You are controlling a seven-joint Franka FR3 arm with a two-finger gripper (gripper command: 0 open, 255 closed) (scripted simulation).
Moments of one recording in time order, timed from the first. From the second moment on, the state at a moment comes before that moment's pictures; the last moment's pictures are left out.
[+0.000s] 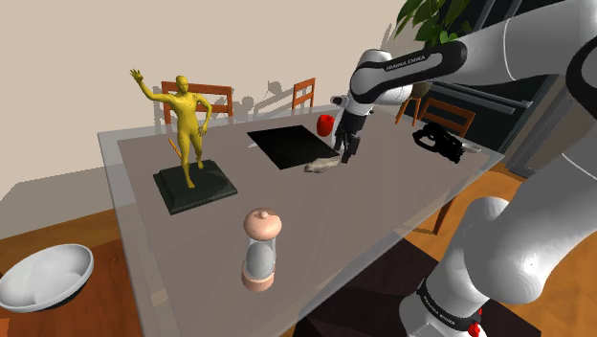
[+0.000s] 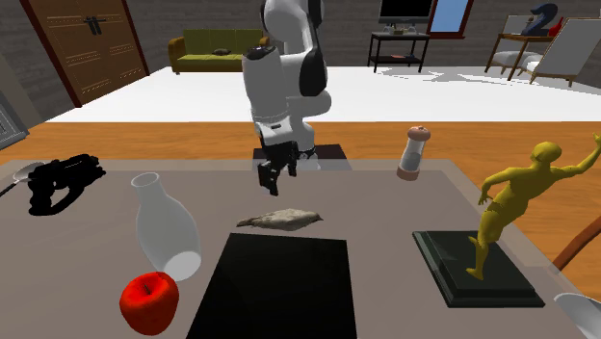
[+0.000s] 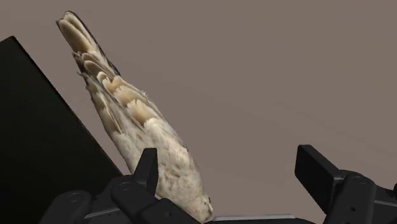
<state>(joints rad) 0.25 -0.23 -0.50 -2.31 0.00 2.10 -1.18</state>
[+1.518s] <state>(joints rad) 0.29 0.08 -0.54 -2.23 0.19 2.30 -1.62</state>
